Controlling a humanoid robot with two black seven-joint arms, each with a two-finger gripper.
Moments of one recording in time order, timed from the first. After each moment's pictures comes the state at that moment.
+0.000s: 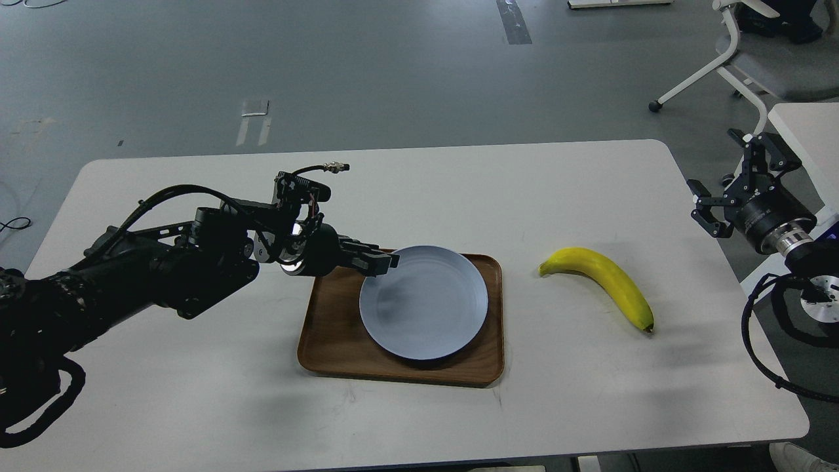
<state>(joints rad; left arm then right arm) -1.04 0.21 -0.06 -0.67 1.49 -0.34 -0.49 0.73 -0.63 0.20 0.56 0.22 0.49 0.49</state>
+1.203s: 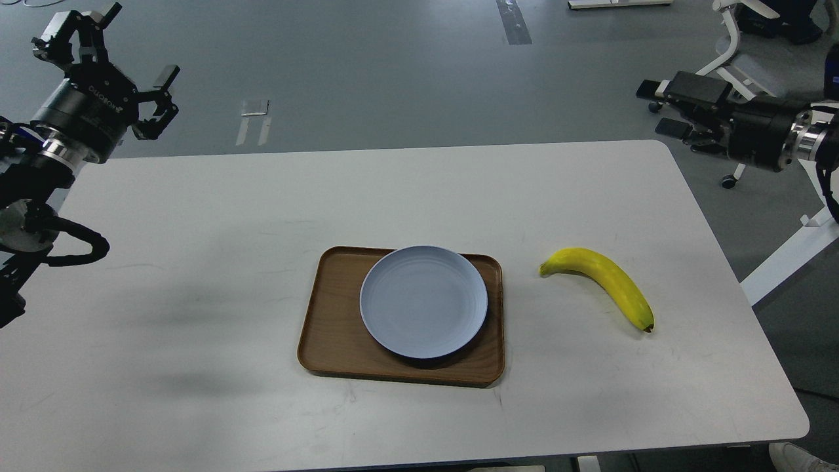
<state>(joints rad) -0.86 0.60 -0.56 -0.73 0.02 -0.49 -0.48 1.24 -0.84 0.00 0.94 -1.10 0.49 0.49</state>
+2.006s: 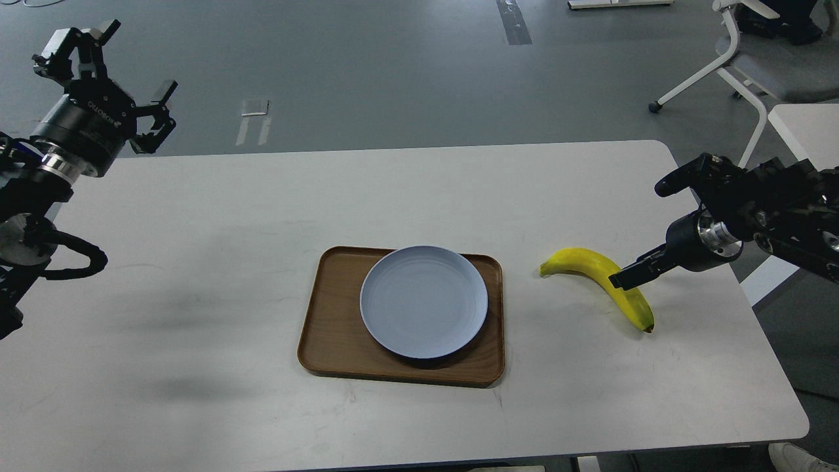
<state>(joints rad) -0.82 0.61 -0.56 -0.73 0.02 -0.49 -0.49 1.25 -0.59 -0.43 0.82 -1.53 0.49 0.49</state>
